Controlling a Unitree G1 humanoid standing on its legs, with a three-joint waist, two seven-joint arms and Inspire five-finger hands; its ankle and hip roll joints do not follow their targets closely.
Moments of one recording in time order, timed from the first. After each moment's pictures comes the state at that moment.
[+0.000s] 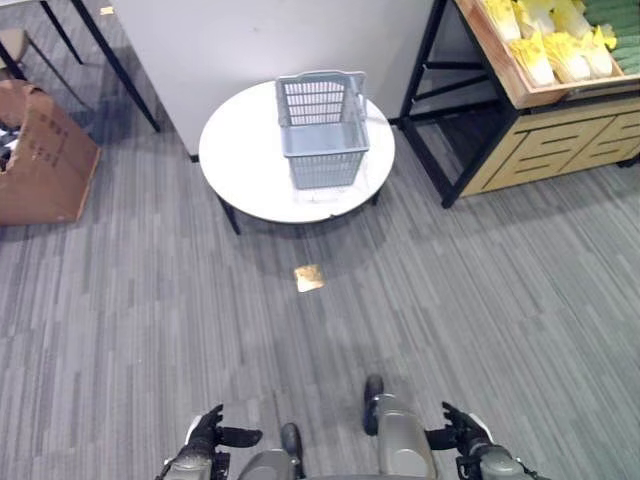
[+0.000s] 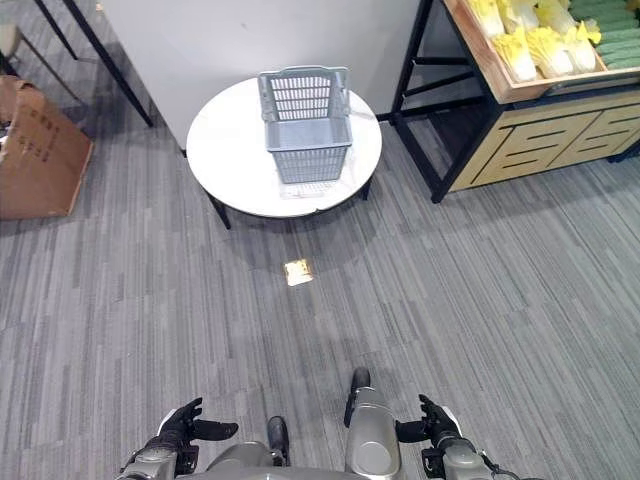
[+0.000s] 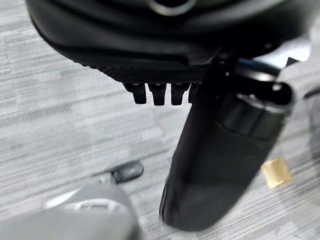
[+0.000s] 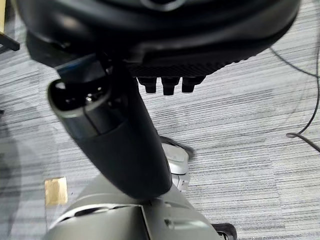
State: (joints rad) left arm -0.06 0.21 -0.16 1.34 -0.22 -0.13 0.06; right arm -0.03 -0.30 0.21 1.25 0.24 -0.10 0.02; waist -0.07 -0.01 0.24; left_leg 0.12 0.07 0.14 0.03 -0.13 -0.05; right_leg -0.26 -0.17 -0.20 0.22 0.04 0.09
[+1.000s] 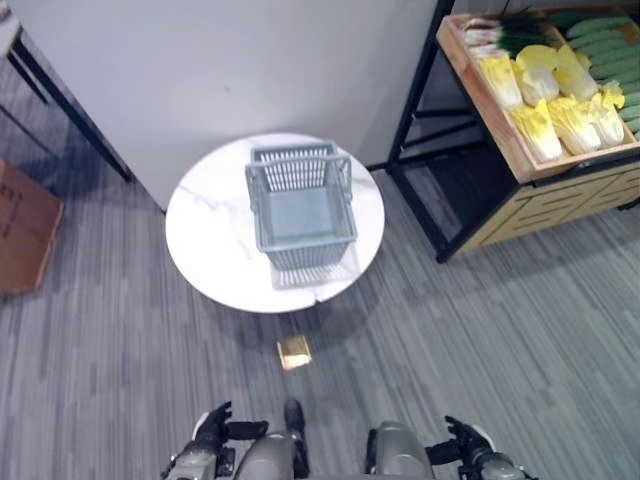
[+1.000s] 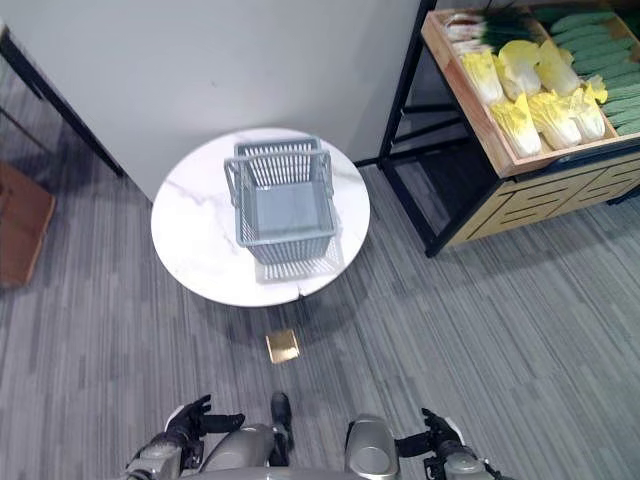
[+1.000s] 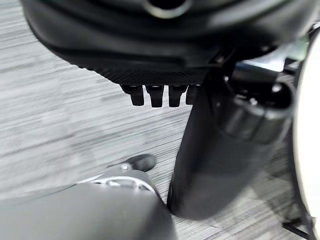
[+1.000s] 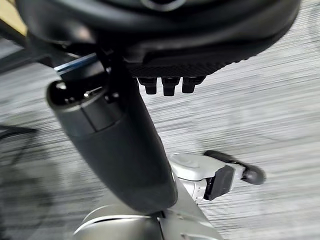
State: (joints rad) left arm -0.10 0.24 -0.20 1.30 -0.27 -0.14 0.04; right arm -0.04 -0.34 0.24 1.24 0.24 -0.11 0.01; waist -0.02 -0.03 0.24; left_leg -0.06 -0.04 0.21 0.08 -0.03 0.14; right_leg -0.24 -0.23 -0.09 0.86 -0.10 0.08
